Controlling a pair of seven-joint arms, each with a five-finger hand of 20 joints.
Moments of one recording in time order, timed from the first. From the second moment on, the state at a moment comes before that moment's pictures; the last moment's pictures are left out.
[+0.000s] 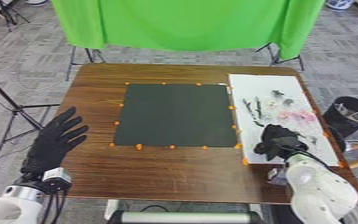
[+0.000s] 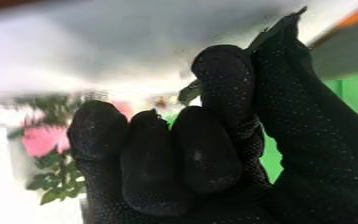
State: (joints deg) left arm 135.1 -46.6 -100.7 -118.9 34.0 6.5 18.0; right arm -109.0 -49.3 79.9 -119.3 -128.7 -8.9 30.3
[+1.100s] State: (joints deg) left arm 136.8 -45.8 -102.8 -119.9 34.1 7.6 17.8; right arm -76.9 -65.2 52.6 -105.3 -132.3 -8.3 29.6
